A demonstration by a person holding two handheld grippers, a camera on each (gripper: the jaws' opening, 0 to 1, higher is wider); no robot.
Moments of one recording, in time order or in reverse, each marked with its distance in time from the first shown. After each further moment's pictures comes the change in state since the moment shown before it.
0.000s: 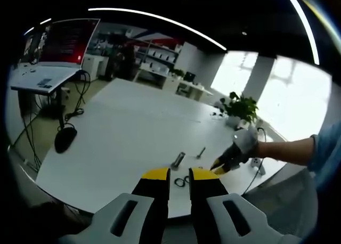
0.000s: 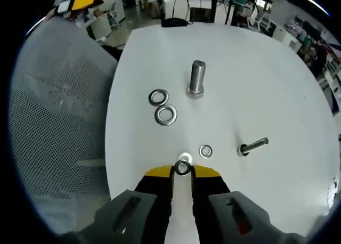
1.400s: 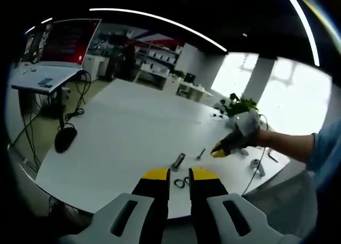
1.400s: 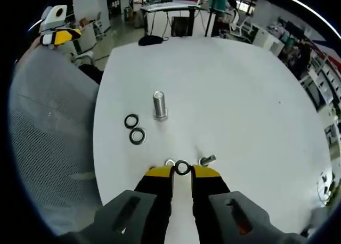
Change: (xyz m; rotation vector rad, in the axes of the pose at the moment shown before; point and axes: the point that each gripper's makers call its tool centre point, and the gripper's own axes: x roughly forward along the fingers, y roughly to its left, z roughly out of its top) left arm -0.001 0.000 0.001 -0.007 -0.009 0.000; right arm -0.037 -0.052 0.026 0.077 -0.069 -0.140
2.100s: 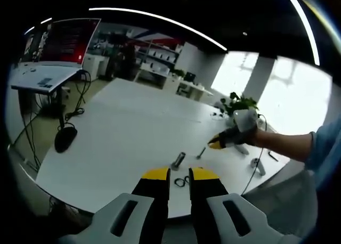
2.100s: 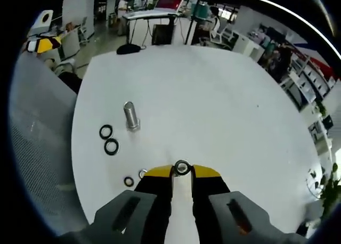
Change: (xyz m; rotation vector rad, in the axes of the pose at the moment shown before) left arm 0.000 0.001 -0.001 0.004 0.010 0.002; right arm 0.002 -0.039 0.014 0.024 -0.076 -0.160
